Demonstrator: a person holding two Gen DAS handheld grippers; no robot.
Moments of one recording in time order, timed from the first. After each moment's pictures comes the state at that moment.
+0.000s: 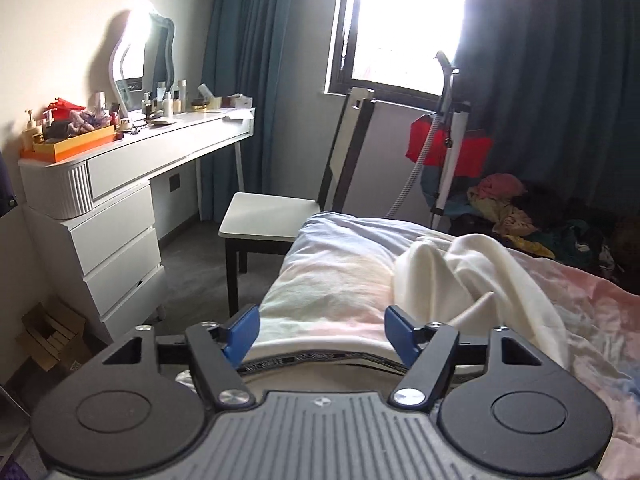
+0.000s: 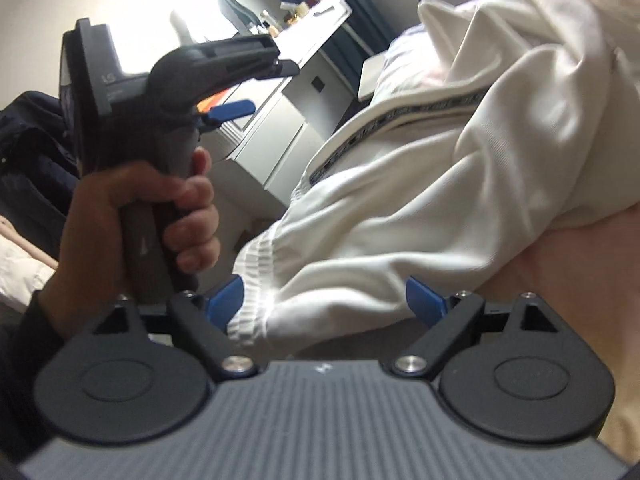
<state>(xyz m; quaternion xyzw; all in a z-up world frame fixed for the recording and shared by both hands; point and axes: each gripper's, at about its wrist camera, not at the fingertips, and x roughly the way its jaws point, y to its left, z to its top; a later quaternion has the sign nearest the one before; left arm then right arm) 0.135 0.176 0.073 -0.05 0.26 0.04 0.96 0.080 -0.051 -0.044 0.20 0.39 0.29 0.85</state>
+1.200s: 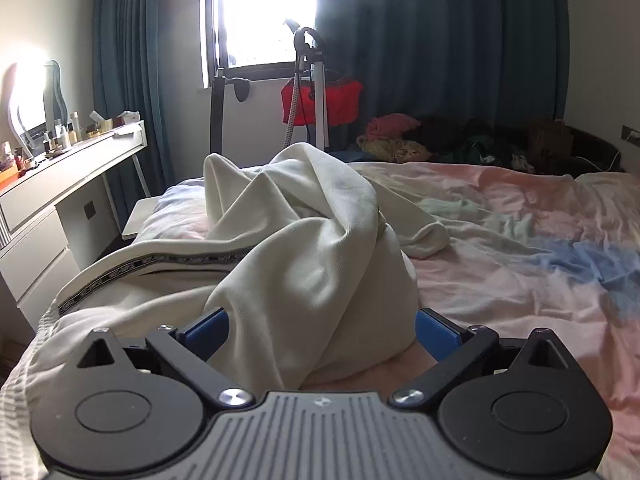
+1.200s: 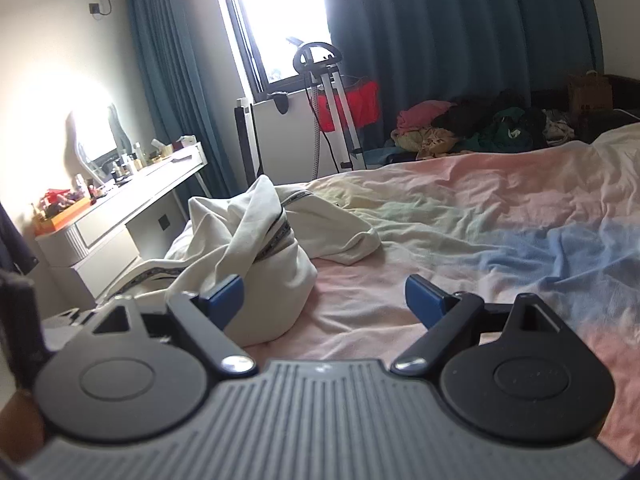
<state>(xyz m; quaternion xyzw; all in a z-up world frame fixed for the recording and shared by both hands) 0.095 -0.018 -0.025 0.05 0.27 -0.08 0.96 0.017 -0.291 -0.018 0.13 0.22 0.06 0.96</state>
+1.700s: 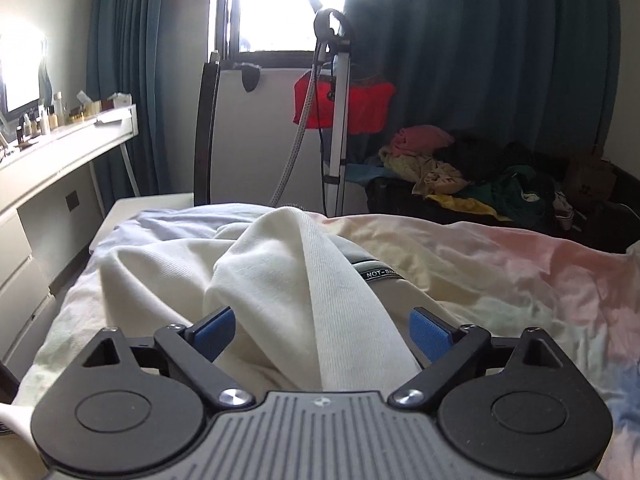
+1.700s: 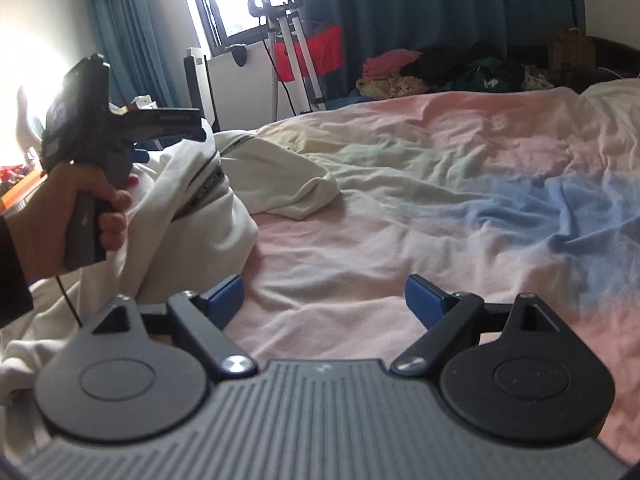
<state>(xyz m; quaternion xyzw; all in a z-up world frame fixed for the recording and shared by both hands) 0.367 -0.052 -0.028 -0.01 0.30 -0.05 0.95 0.107 -0.299 -0.098 0.13 0.30 0.00 0.95</state>
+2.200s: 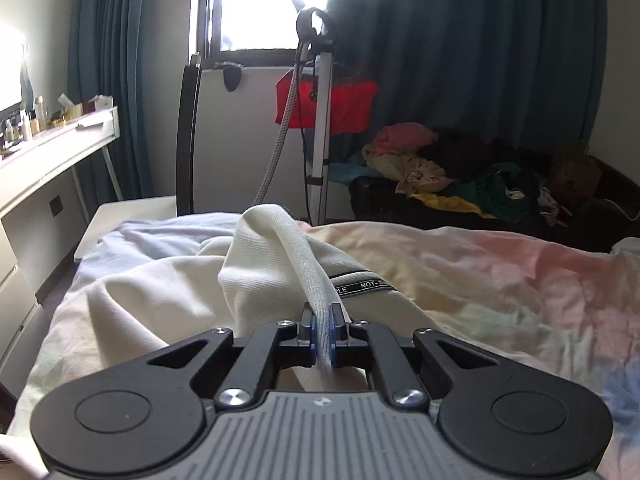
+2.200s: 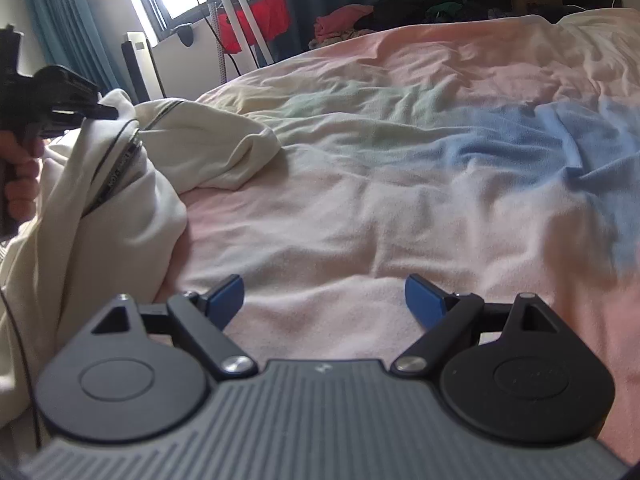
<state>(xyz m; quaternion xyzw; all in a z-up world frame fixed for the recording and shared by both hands) 0.348 -0.048 -0.004 0.02 0.28 -0.10 0.95 0.147 -0.321 -0.151 0.18 0.34 -0.04 0.92</state>
